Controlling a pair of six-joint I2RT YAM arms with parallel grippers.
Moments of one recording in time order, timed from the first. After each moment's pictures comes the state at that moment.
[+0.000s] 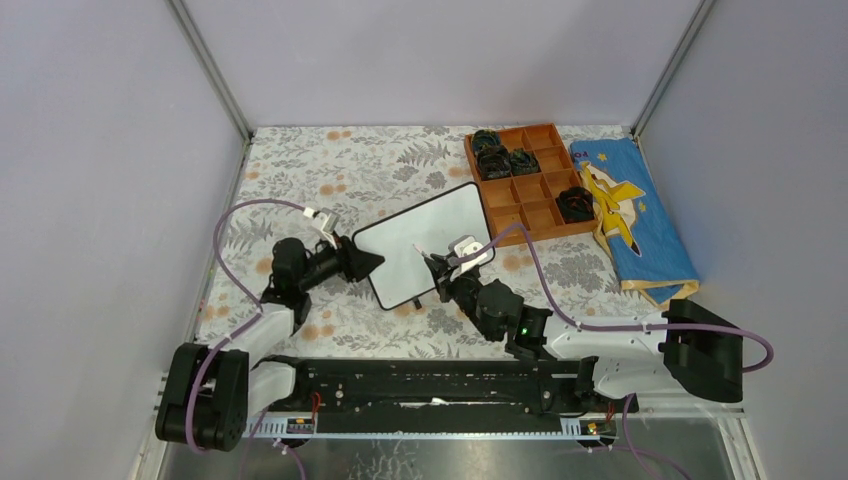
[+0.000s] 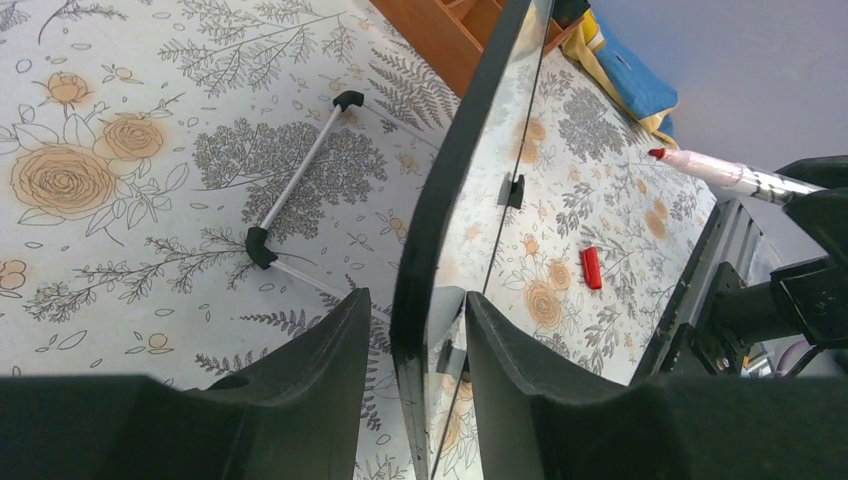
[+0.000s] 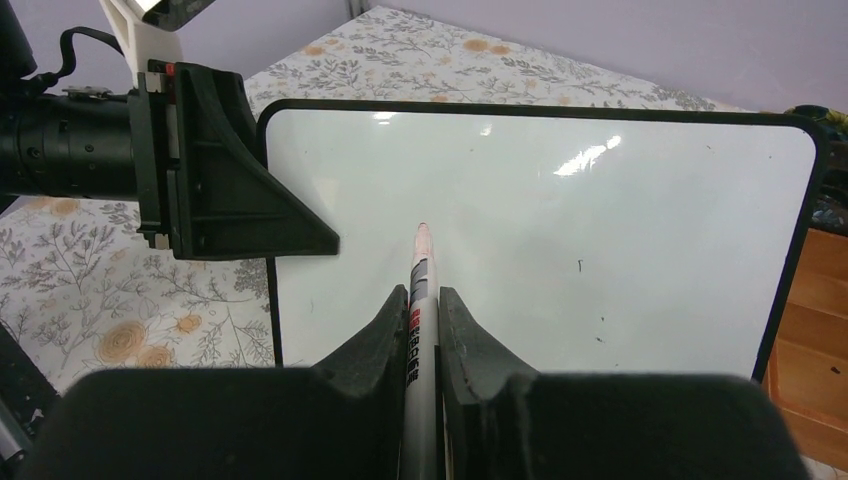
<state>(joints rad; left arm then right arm) -0.13 1.12 0.27 0.63 0.73 -0.42 1.22 1.25 0.54 0.70 0.60 0.04</state>
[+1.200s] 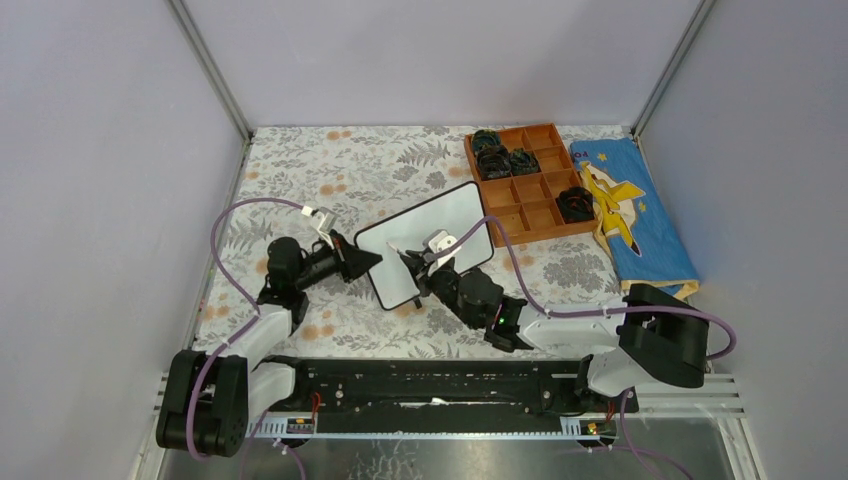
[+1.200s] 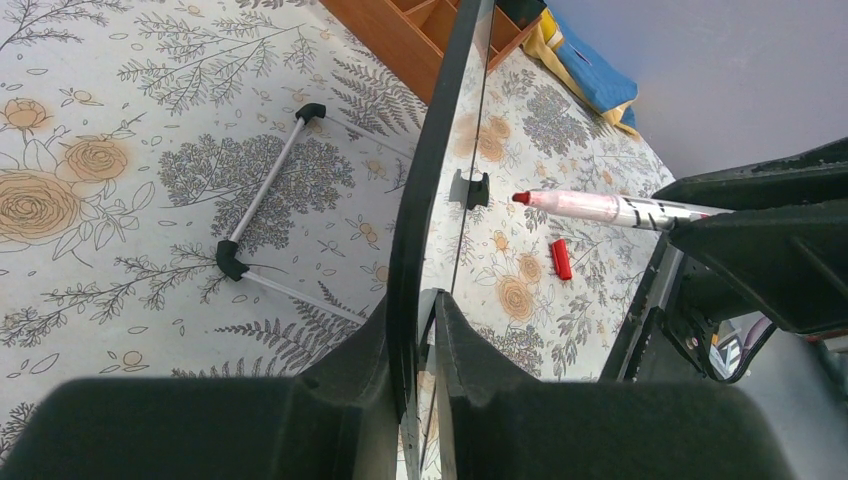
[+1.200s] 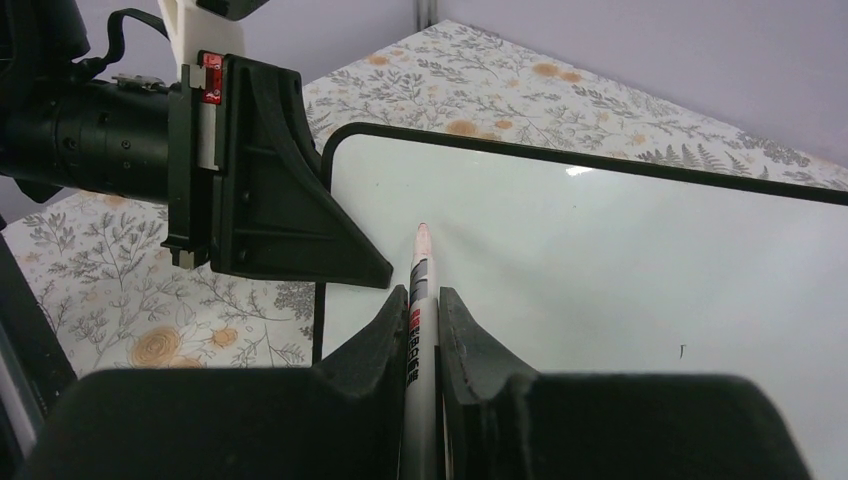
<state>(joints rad) -0.10 1.08 0.28 0.63 0.81 -0.43 1.19 1.44 0.63 0.84 0.43 0.00</state>
